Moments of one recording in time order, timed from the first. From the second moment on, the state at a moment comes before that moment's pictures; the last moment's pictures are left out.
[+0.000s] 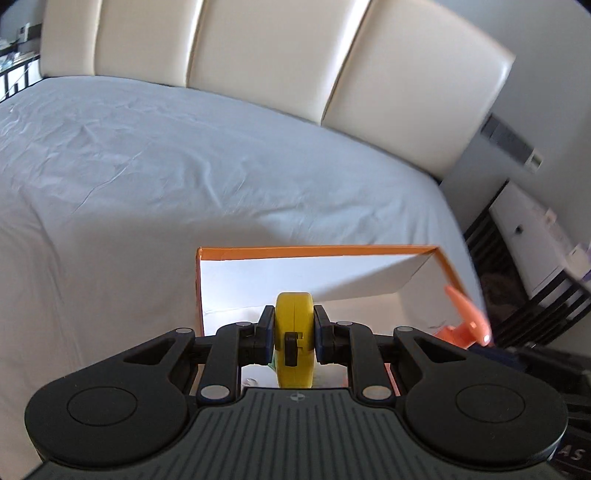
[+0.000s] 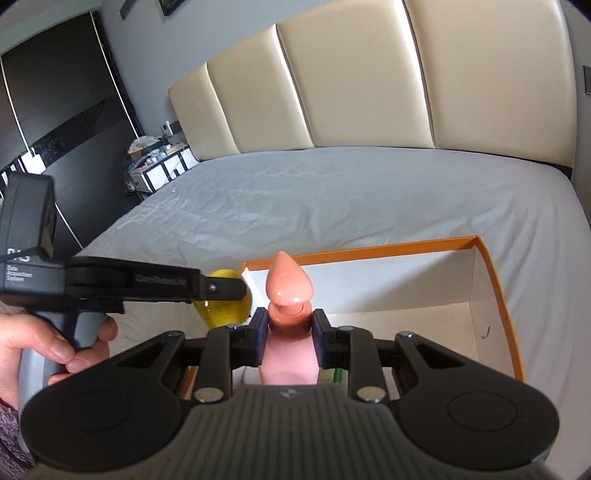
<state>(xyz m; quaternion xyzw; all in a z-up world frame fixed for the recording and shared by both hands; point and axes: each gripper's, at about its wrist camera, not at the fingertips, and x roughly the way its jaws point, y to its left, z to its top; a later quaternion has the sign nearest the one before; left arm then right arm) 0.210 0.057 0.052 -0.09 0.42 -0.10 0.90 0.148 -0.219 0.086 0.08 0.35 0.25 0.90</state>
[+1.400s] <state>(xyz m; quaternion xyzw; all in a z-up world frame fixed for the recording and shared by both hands) 0.242 0.019 -0.004 0.08 0.49 -0.16 0.85 0.225 -0.209 0.025 0.02 0.47 0.15 0.87</state>
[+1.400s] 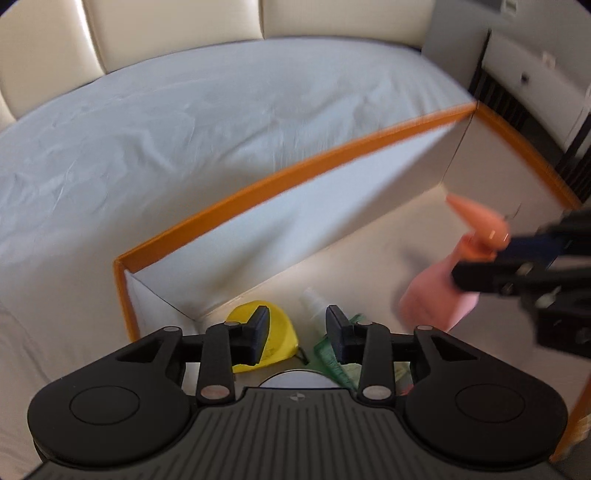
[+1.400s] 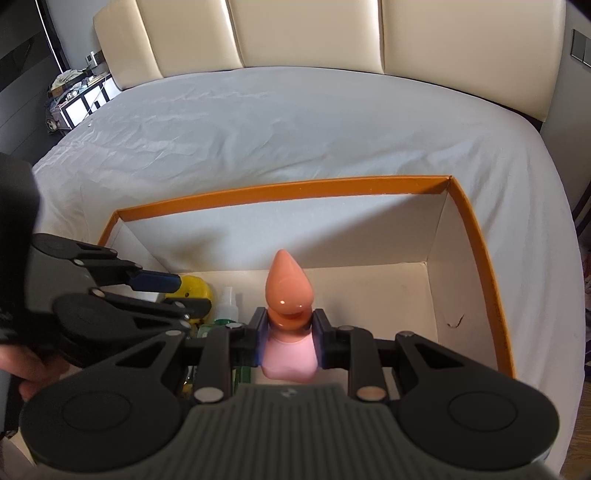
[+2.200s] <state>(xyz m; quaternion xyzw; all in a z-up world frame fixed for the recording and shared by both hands) 0.199 0.019 0.014 0.03 0.45 -0.16 0.88 0.166 -0.204 0.021 -0.01 0.53 0.16 0.83</state>
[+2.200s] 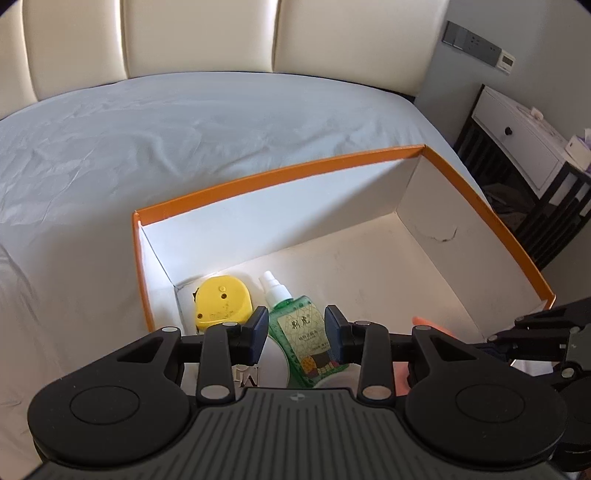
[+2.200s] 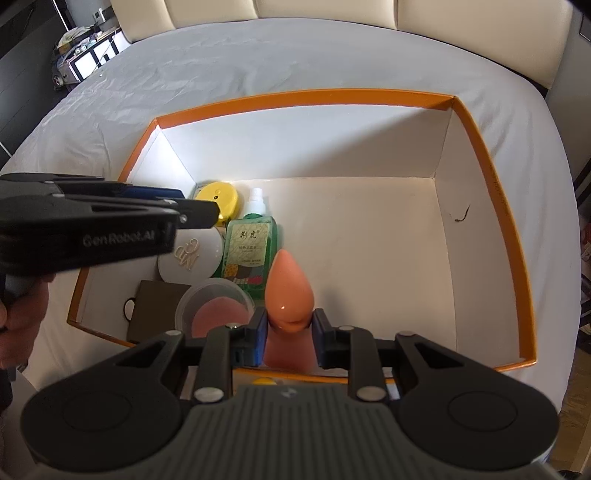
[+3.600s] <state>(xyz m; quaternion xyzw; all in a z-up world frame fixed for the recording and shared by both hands) 0.090 -0.049 0.006 -0.05 0.43 -0.26 0.86 0.048 -0.327 0.010 0.01 0.47 0.06 0.88</state>
